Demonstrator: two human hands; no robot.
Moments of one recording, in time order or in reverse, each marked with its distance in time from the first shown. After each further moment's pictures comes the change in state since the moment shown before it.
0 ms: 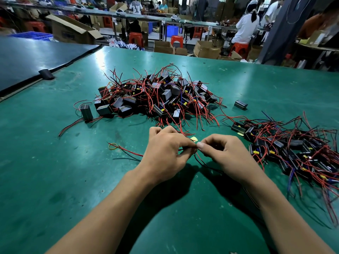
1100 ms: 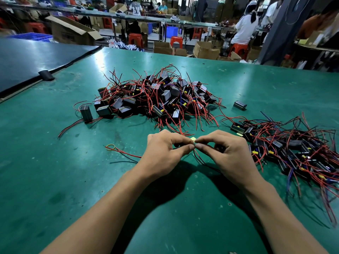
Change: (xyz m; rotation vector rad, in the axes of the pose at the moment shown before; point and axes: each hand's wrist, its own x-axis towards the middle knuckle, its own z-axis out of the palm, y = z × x) left_hand 0.002 -0.005 -0.002 -0.341 -0.054 -0.186; right_hand 0.000 0.007 0.003 -0.164 0.170 -0.394
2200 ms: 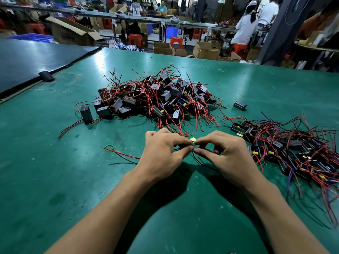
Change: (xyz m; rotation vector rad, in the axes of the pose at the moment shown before) left_hand 0.000 -0.006 0.006 0.217 0.108 0.097; right_hand 0.000 0.002 -0.005 -0.073 -0.075 -0.003
